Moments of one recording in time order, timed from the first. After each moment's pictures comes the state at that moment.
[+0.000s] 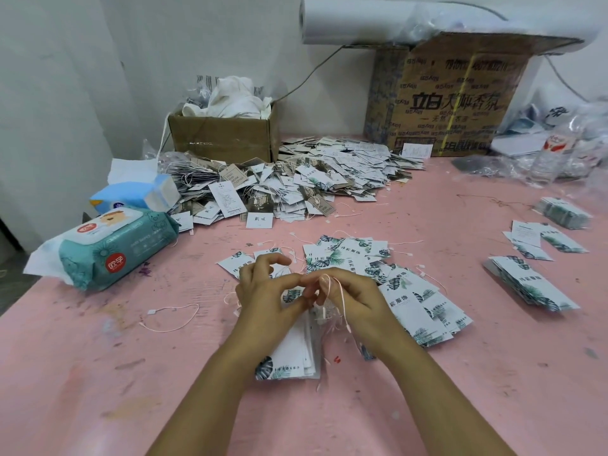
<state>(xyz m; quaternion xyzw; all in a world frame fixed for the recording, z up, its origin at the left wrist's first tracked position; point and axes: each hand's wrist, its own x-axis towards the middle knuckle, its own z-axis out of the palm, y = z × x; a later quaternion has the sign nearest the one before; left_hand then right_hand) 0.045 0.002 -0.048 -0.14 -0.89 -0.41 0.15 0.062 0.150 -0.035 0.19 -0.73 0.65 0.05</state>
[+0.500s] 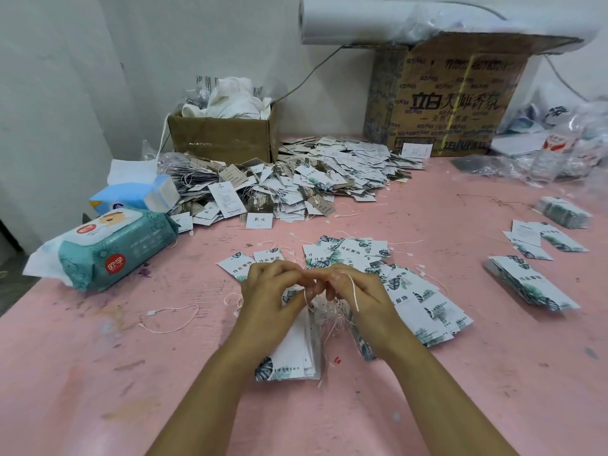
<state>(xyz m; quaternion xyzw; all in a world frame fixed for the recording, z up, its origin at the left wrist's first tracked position) 0.045 0.003 -0.042 -0.17 -0.88 -0.43 0.15 0.064 0.154 -0.027 0.18 -0.72 0.66 0.06</state>
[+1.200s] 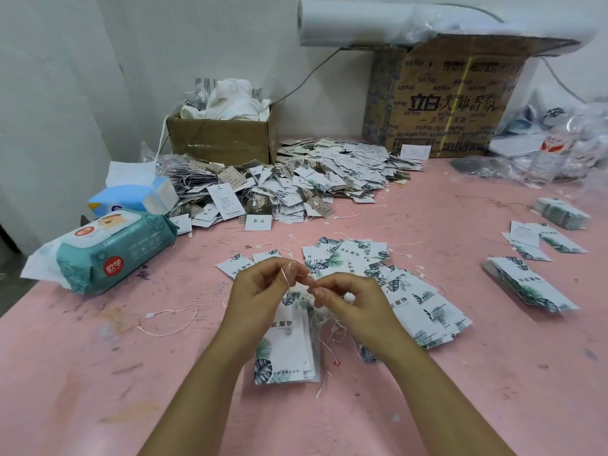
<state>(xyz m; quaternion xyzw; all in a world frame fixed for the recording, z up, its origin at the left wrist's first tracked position) 0.052 0.000 -0.027 -0.16 -0.68 -0.71 0.07 0.058 0.155 -0.036 0.14 -0.80 0.58 0.08</state>
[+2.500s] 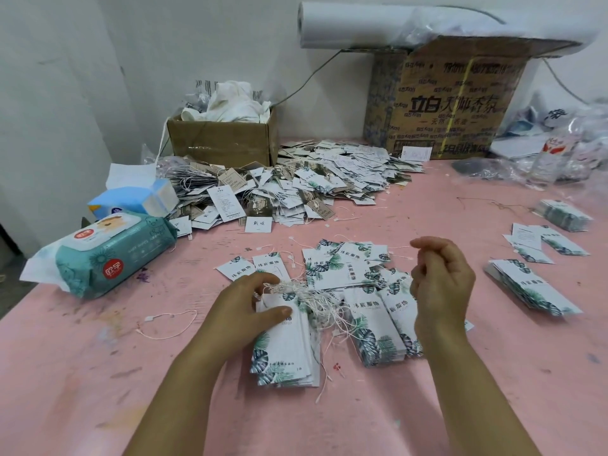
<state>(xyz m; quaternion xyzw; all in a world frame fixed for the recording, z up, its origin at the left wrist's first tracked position) 0.033 -0.036 -0.049 -0.09 -0.89 -0.44 0.03 0.046 0.208 -0.024 -0.09 -0.61 0.71 0.34</state>
